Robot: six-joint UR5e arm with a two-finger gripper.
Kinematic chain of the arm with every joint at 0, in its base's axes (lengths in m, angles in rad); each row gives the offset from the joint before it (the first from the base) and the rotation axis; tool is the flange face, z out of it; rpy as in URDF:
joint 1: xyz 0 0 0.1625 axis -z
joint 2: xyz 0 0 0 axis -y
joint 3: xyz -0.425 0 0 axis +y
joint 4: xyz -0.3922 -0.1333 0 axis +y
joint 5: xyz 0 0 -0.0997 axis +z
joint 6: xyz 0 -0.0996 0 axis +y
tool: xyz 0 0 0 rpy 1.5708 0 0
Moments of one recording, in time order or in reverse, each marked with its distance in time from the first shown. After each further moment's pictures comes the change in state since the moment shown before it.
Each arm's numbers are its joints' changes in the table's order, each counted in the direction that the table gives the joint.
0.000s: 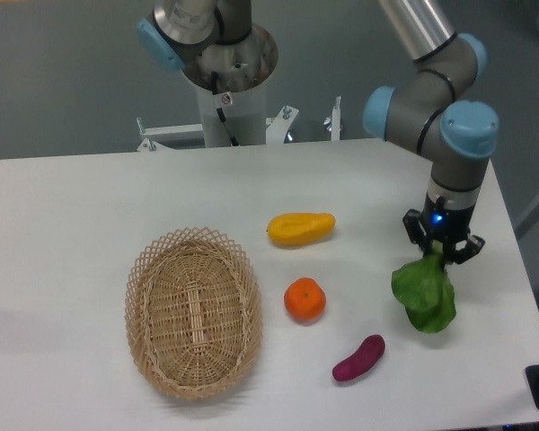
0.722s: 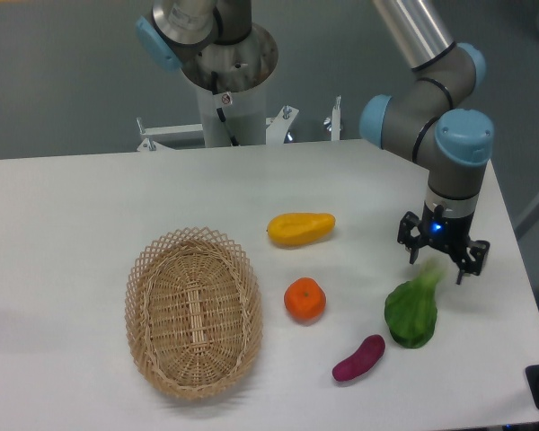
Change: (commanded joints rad) arm 0.002 0.018 -0.112 0.017 -0.008 0.002
